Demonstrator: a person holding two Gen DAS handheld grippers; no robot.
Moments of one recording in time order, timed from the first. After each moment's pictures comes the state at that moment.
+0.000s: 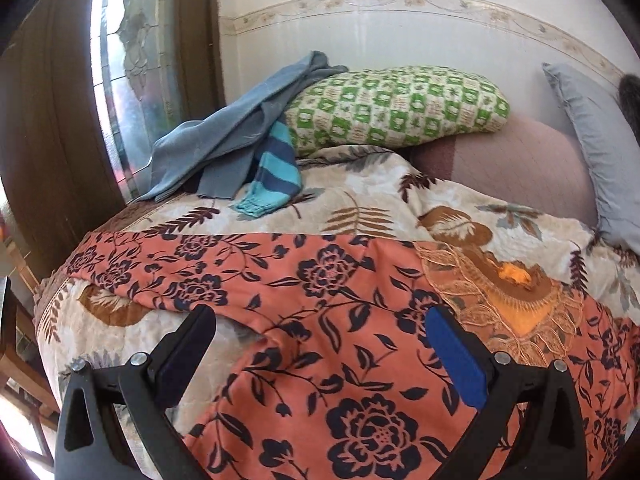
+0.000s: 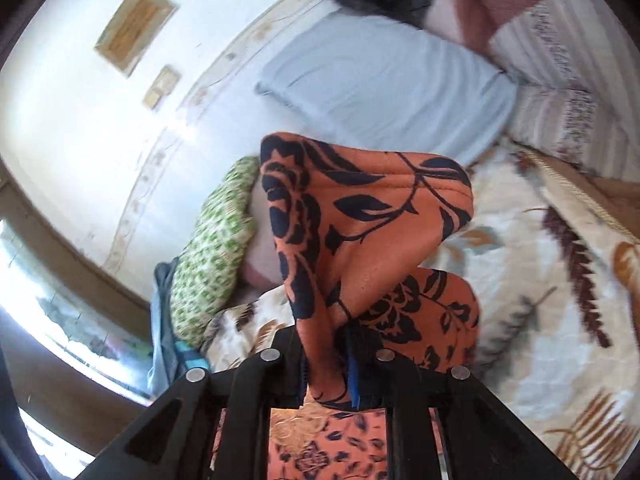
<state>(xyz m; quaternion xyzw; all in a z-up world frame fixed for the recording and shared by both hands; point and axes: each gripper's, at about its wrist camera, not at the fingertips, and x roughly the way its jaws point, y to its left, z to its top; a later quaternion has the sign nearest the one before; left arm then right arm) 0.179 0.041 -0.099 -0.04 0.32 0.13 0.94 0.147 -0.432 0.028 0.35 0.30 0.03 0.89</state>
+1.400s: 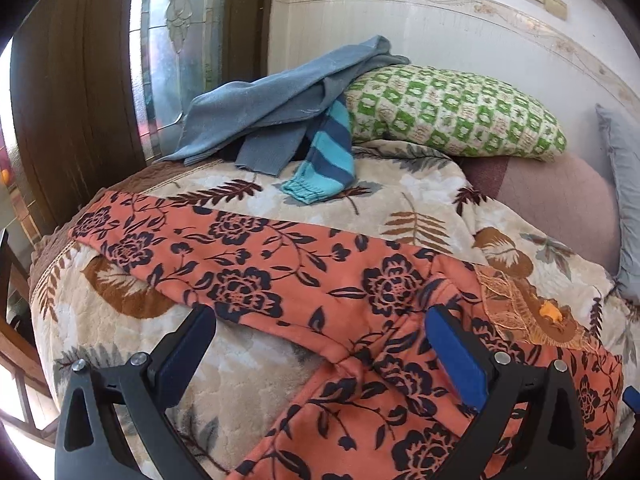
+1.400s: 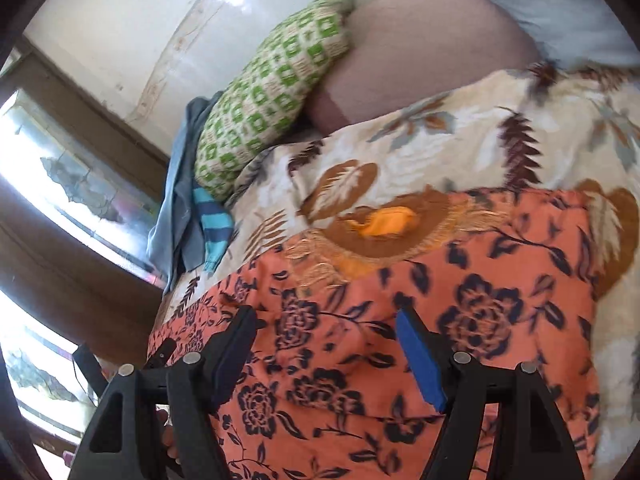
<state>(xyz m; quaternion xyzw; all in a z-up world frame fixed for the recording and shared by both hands) 0.201 0.097 -0.109 -0.10 0.34 0.15 0.92 0.190 -0.291 -0.109 0.32 0.43 0.11 0.84</state>
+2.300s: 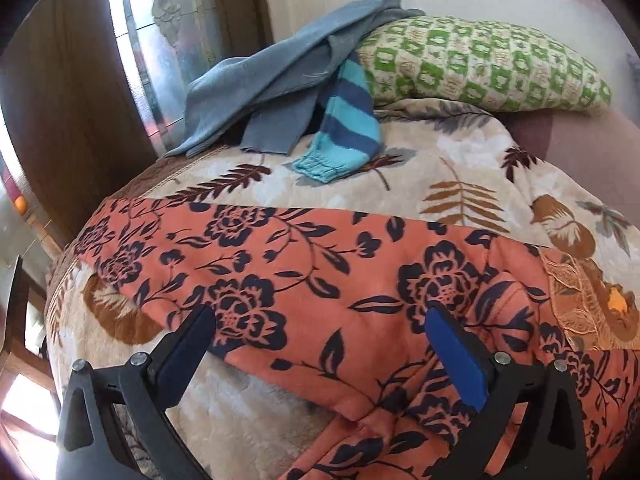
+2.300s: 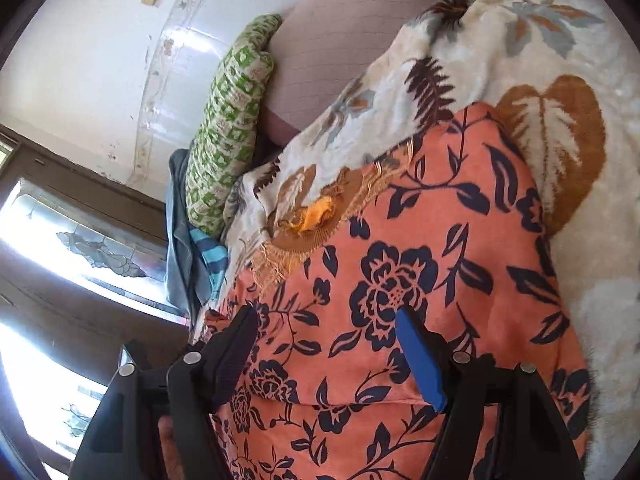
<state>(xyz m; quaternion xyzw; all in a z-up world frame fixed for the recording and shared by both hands) 0.265 0.106 -0.143 -0.04 0.40 0.19 0.89 0.180 -0.327 -0.185 0.40 0.43 0.12 0.80</state>
